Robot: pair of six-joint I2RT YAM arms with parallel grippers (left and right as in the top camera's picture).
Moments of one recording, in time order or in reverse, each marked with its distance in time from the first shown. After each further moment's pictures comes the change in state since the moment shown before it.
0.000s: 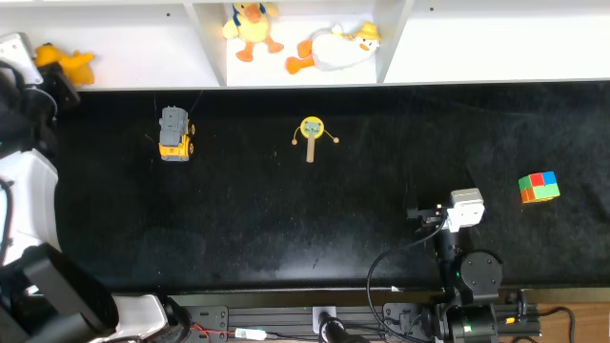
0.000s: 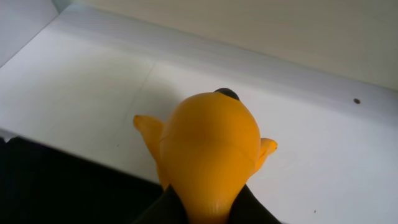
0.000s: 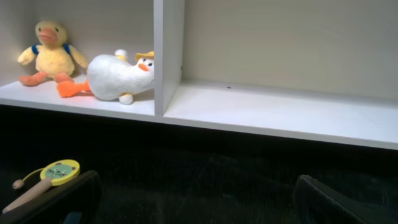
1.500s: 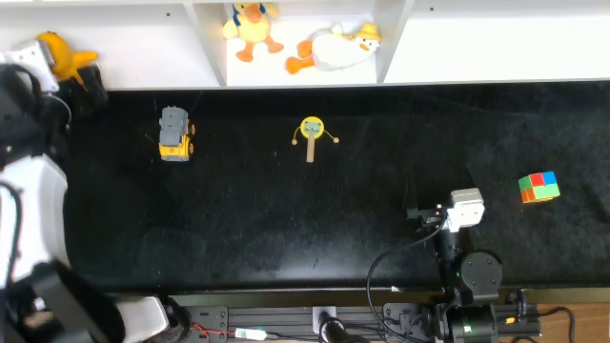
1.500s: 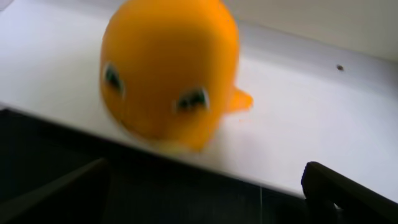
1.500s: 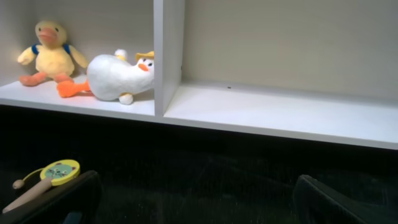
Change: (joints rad) left arm -0.031 -0.109 -0.081 -0.092 -0.017 0.002; right arm 0.000 0.000 0.000 0.000 0.000 0.000
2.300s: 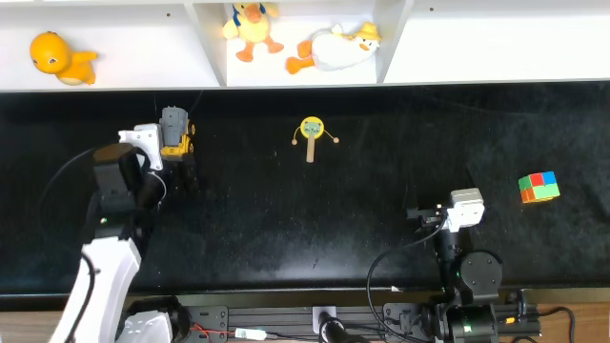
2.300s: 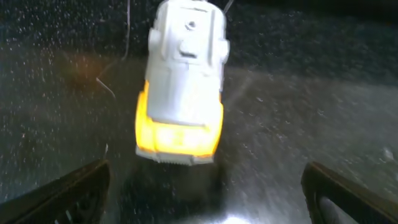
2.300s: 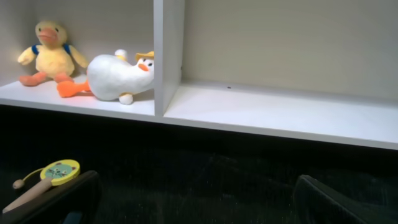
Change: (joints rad) left arm -0.342 -0.331 -0.541 0.013 -0.069 -0.080; right arm 0.000 0.000 0.000 -0.001 0.000 0.000
